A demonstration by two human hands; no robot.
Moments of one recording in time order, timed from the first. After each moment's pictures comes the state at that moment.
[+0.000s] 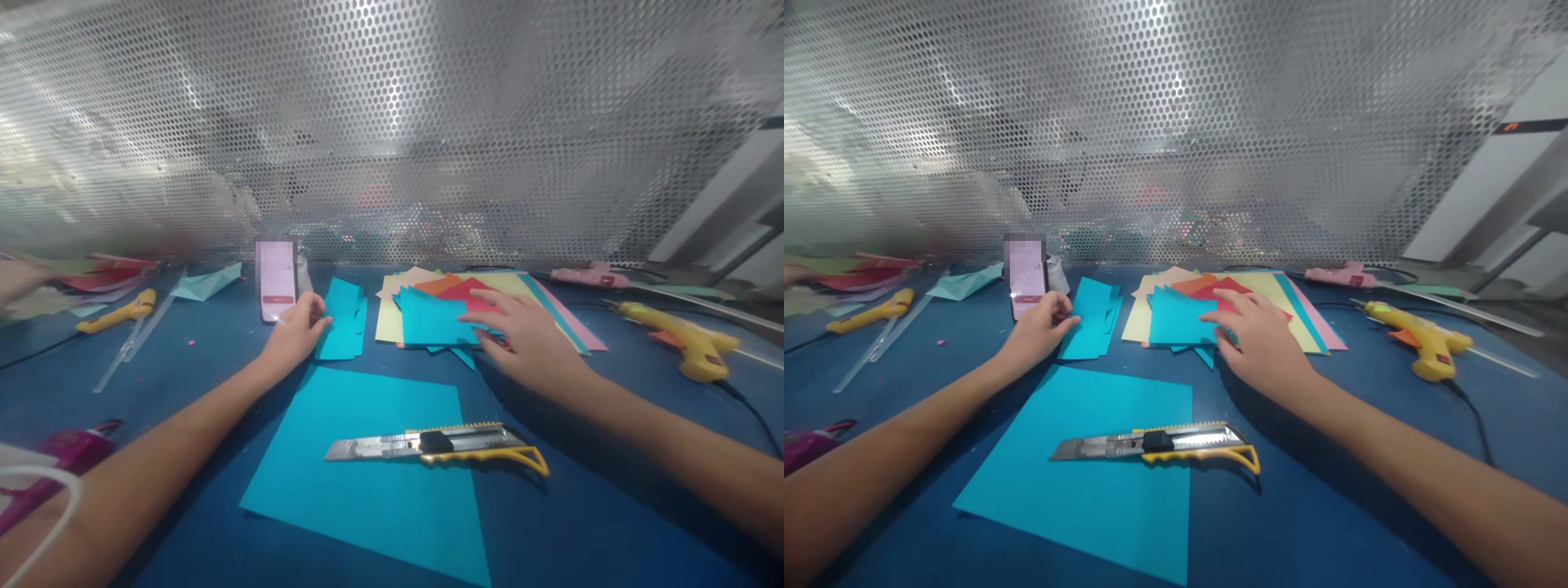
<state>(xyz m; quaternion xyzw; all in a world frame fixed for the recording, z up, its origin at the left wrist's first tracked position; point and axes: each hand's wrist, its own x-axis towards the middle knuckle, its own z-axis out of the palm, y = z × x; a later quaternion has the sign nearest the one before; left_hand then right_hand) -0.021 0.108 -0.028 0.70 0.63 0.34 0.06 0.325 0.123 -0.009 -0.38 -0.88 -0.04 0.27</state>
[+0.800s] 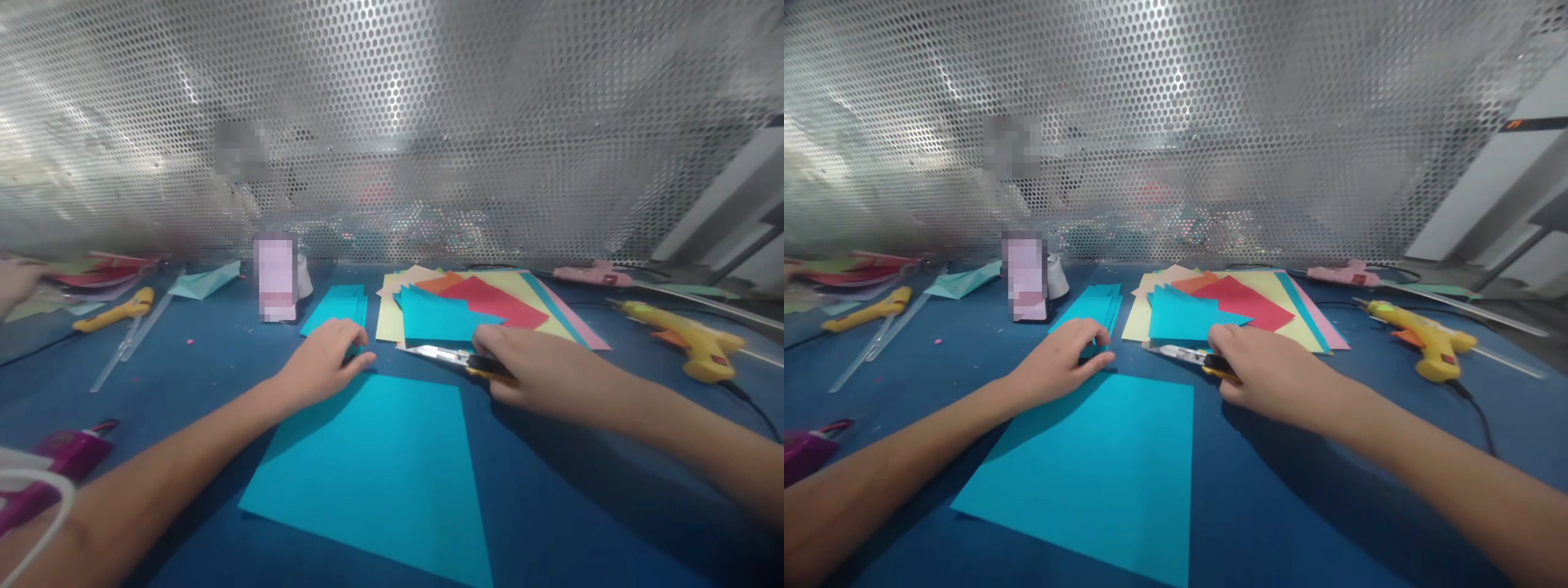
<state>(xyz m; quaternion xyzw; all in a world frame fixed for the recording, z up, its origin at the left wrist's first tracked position) 0.022 0.077 -0.018 0.84 0.50 0.18 0.06 0.325 0.100 0.008 -0.41 -0.91 -0.02 0.00</state>
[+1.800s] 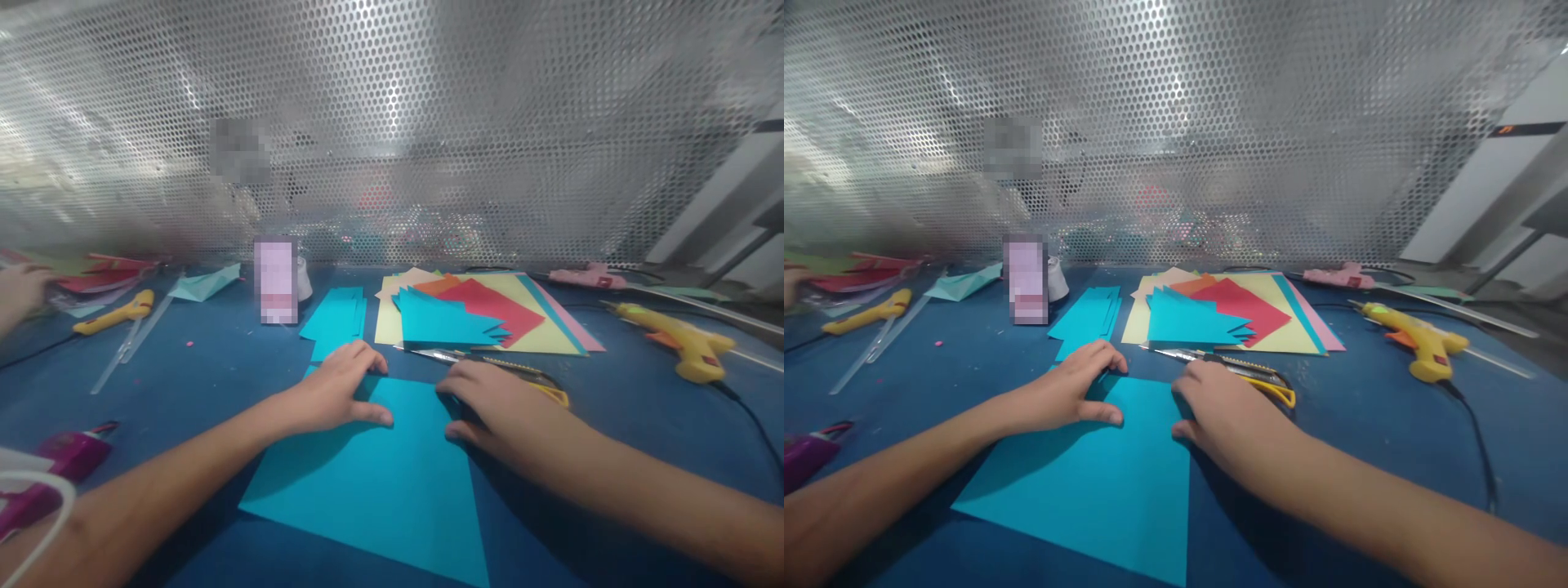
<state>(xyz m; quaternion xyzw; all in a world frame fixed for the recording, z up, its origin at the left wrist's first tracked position) 0.040 0.053 -0.005 0.82 0.49 0.11 0.26 0.292 0.052 -0.003 -0.38 -0.92 0.04 0.04</state>
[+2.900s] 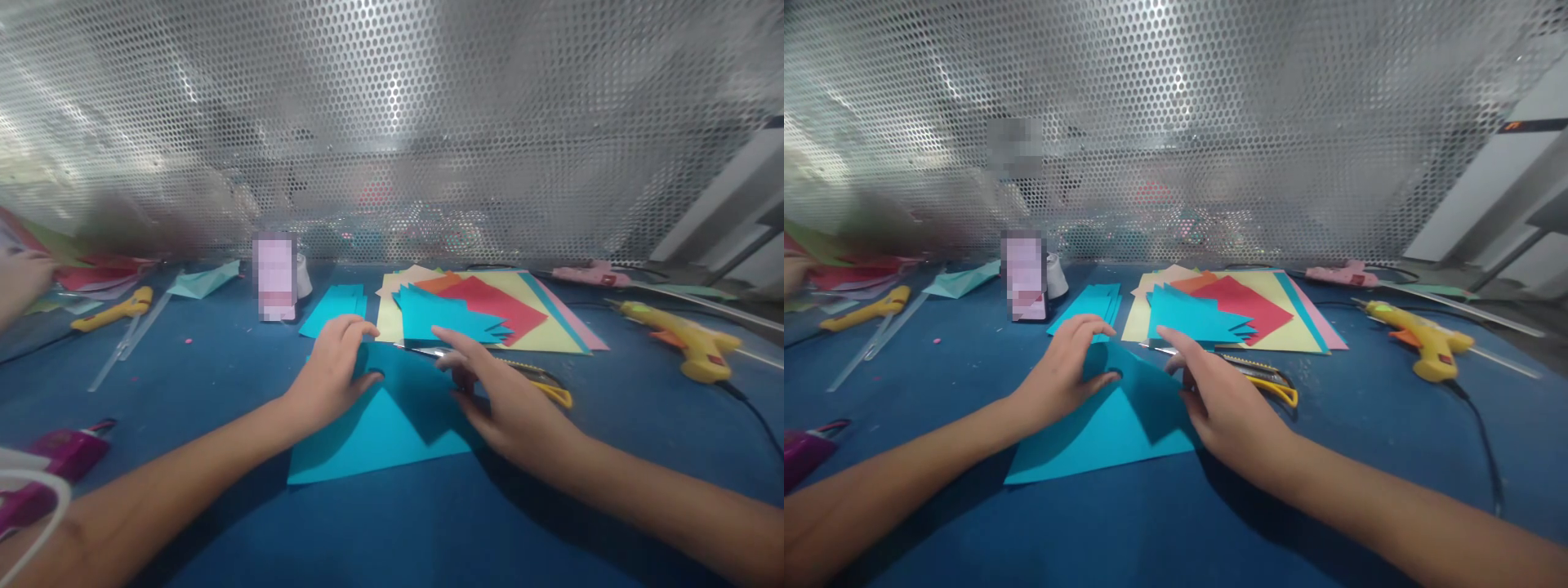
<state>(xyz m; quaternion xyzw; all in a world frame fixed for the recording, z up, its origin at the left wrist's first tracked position) 0.042 0.058 -0.019 0.82 0.50 0.28 0.01 0.294 0.062 -0.021 -0.36 -0.87 0.17 0.29</state>
